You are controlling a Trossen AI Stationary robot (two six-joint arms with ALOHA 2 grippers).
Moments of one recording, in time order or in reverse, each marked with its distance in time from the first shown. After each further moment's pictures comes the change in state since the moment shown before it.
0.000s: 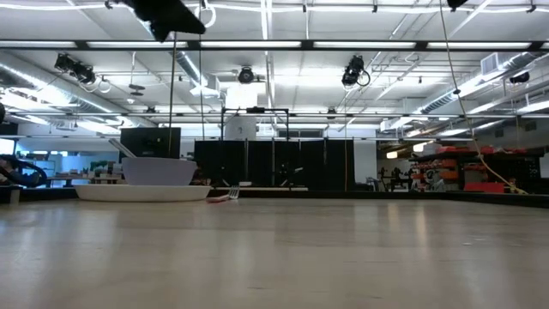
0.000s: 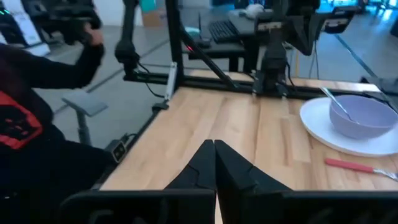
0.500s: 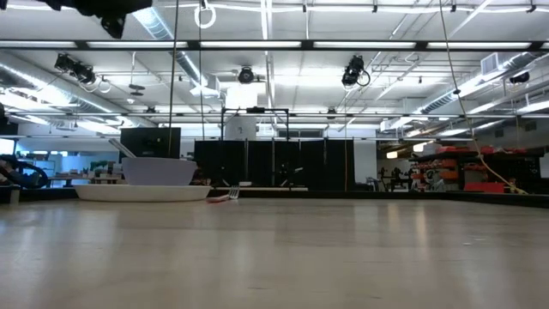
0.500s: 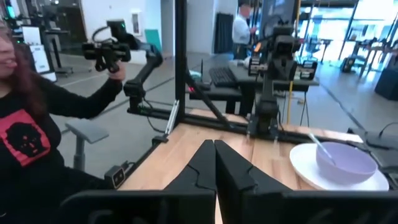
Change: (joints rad) left arm 0.000 -0.536 -0.313 0.130 0.076 0.043; right arm 0.000 -0.207 -0.041 0.022 -0.021 -0.063
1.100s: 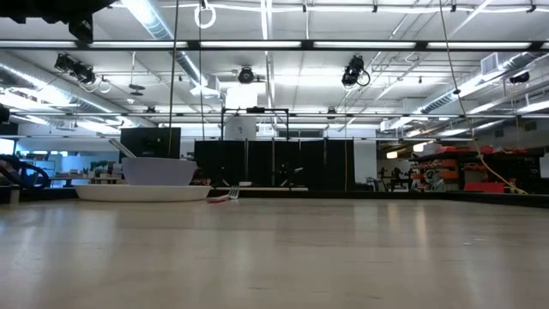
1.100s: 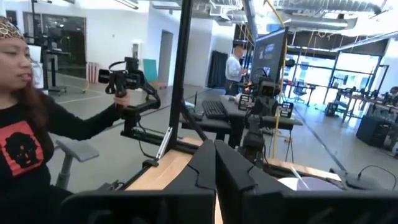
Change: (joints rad) left arm -0.002 -0.400 -0.144 -0.044 0.000 -0.004; right arm 0.000 -0.195 0.000 -0.037 0.000 -0.078
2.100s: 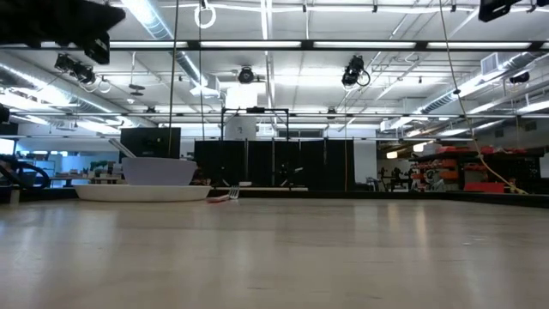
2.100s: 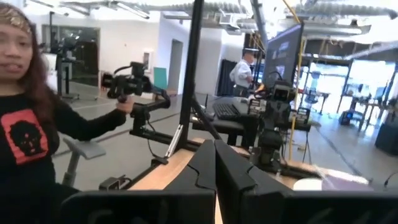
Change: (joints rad) left arm 0.000 0.002 -0.184 0.192 0.129 -0.022; right arm 0.000 -0.141 -0.332 0.235 -0.048 0.013
